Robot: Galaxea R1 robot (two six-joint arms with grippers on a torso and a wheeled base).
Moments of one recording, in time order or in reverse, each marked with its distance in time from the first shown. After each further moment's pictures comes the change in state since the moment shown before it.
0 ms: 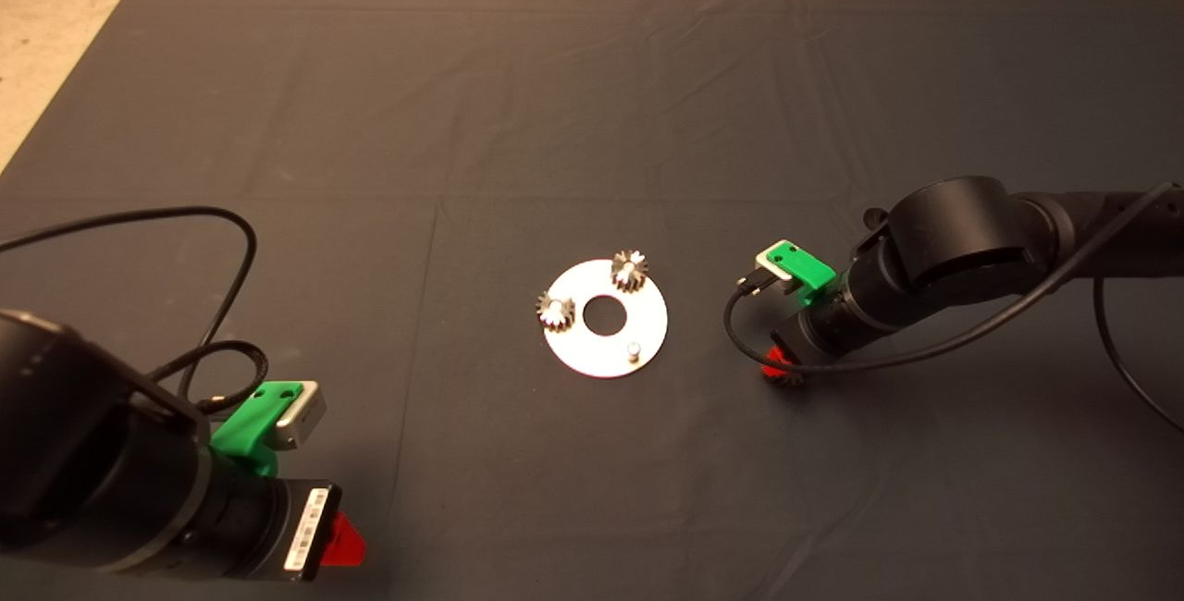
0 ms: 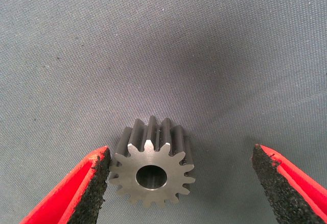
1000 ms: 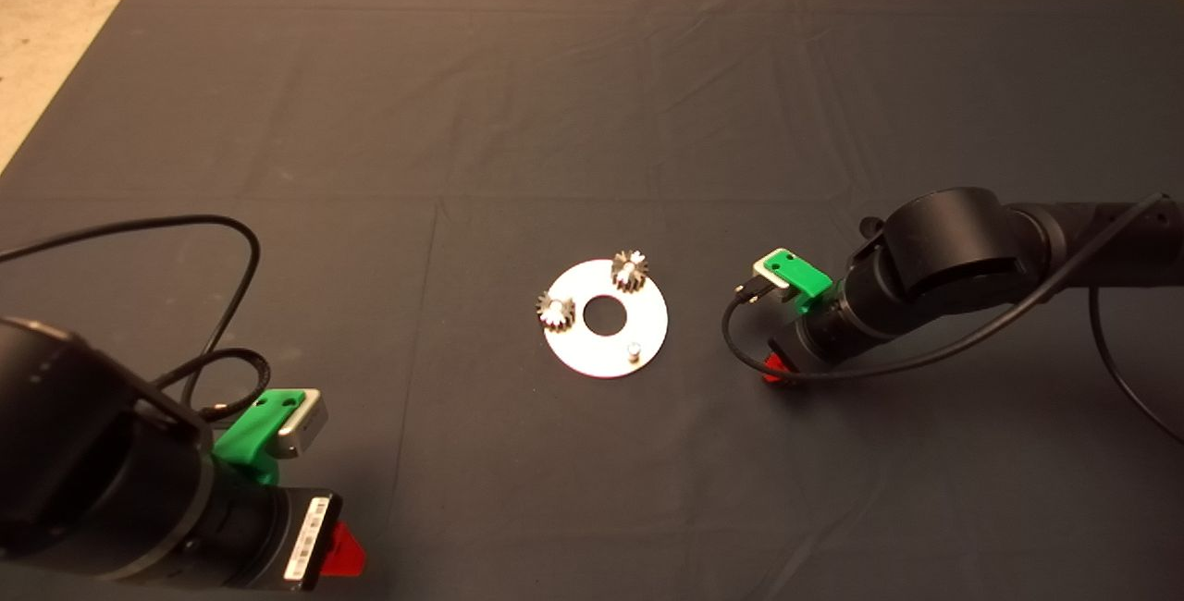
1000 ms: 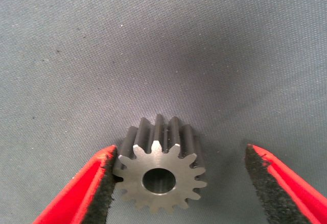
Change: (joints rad) left arm 0.023 -0.004 0.000 0.000 0.000 0.007; right arm -0.022 0.000 -0.001 -0.007 0.004 -0.003
